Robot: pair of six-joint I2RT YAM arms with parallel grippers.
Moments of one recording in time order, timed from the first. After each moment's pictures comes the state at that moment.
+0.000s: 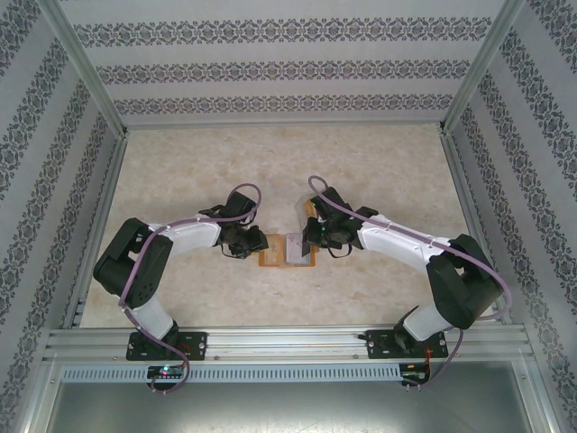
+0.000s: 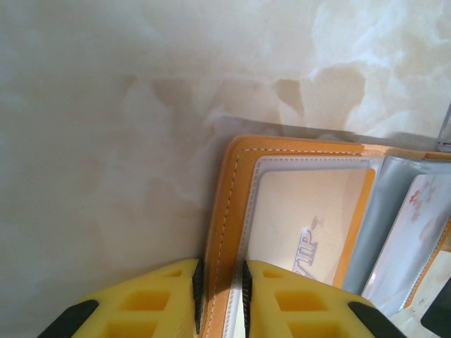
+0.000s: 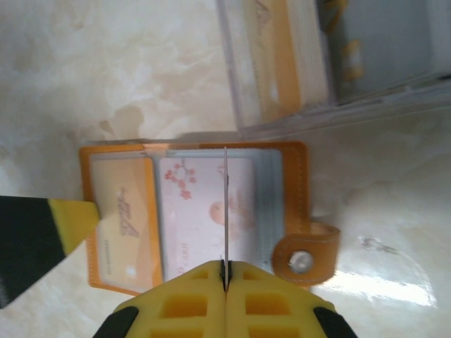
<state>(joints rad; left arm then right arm) -0.50 1.69 0.88 -0.35 0.32 -0.84 0.64 1.52 0.92 -0.46 -0.13 0.80</state>
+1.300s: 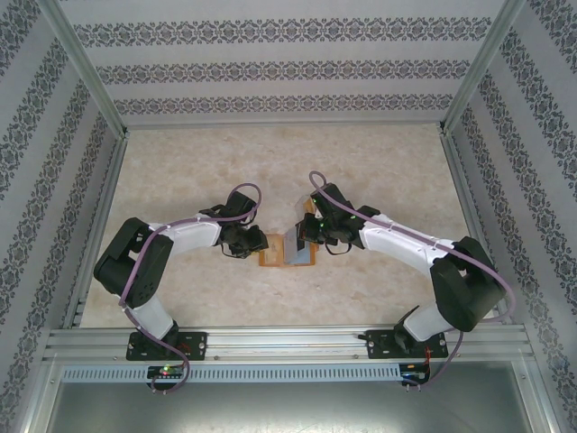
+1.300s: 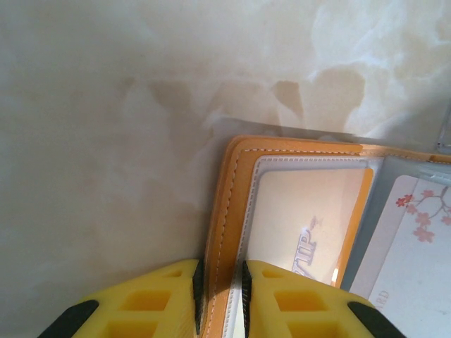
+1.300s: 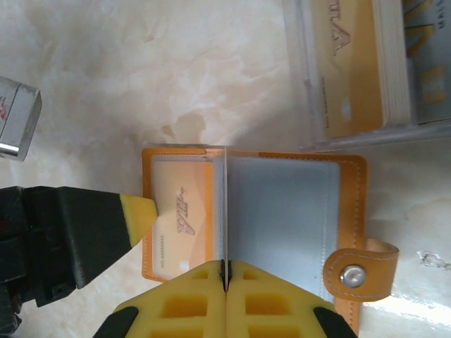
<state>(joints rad) -0.50 1.70 0.88 -0.35 0.32 -0.84 0.64 1.50 0.93 -0.39 -0.21 0.81</state>
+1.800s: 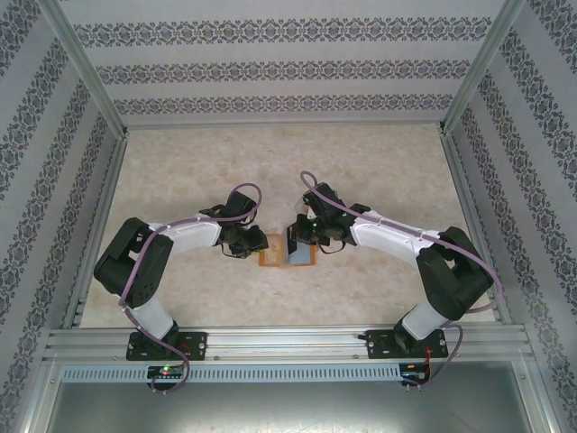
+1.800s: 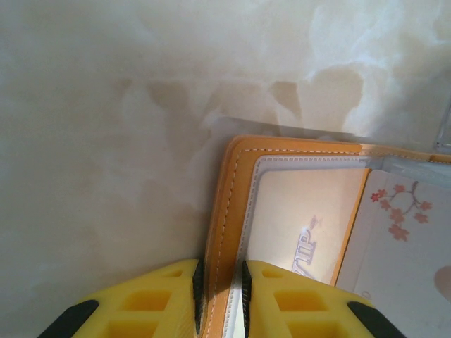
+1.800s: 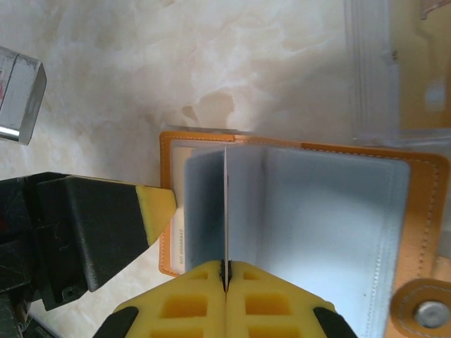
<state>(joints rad) -0.50 1.70 0.88 -0.35 0.32 -0.83 0.66 1.59 0.97 -0.36 -0.29 0.81</state>
